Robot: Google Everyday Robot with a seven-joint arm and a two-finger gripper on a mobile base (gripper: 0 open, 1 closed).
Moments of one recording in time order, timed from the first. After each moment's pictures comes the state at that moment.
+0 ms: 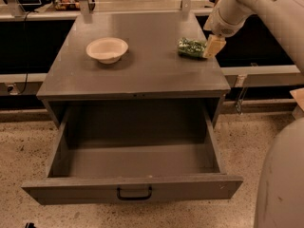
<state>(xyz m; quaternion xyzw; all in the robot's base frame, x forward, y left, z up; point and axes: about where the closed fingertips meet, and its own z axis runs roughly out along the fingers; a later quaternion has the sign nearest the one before) 0.762 -0.202 0.905 -0.65 0.69 -0.16 0.27</state>
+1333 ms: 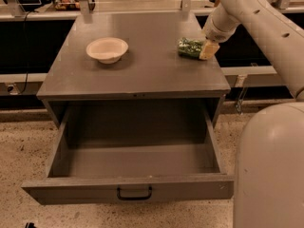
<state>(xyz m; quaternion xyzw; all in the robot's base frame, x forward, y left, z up) 0.807 -0.206 0.864 -0.64 0.70 -0.16 0.27</state>
